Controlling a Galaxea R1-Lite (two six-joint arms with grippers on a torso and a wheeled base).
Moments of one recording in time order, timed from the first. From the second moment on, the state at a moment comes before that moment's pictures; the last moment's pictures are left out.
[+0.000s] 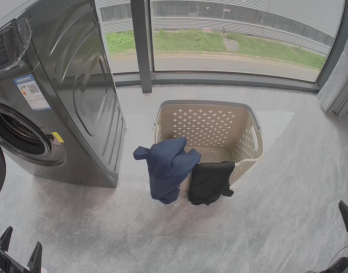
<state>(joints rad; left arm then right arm) 0.00 0.02 -0.02 0.00 -0.01 0.00 0.06 0.35 -0.22 -0.09 0.04 0.09</state>
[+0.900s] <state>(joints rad) 0.00 0.02 -0.02 0.00 -0.01 0.00 0.37 1.56 -0.35 -0.78 -0.09 0.28</state>
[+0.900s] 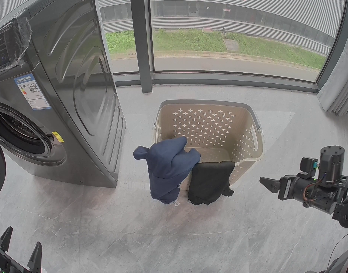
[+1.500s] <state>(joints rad) 0.00 0.02 -0.02 0.00 -0.01 0.00 0.46 1.89 -0.49 -0.87 -0.15 0.29</state>
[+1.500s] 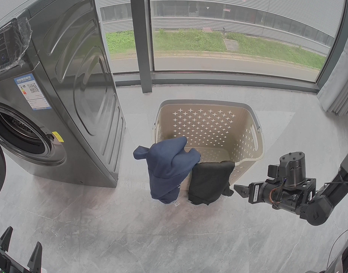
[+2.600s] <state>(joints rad) 0.00 0.02 -0.02 0.00 -0.01 0.00 0.57 2.31 -0.88 -0.92 -0.11 0.29</state>
